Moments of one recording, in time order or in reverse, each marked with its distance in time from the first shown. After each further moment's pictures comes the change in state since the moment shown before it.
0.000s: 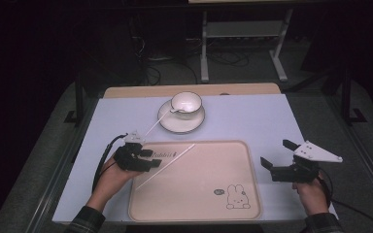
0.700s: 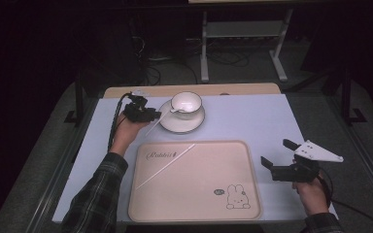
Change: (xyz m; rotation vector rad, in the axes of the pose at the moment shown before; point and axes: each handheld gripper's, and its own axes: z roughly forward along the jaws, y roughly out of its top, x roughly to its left) left arm 0.094 0.094 0.054 -0.068 0.178 -0.059; right arm -0.002 0.000 0.000 -0.009 0.000 0.014
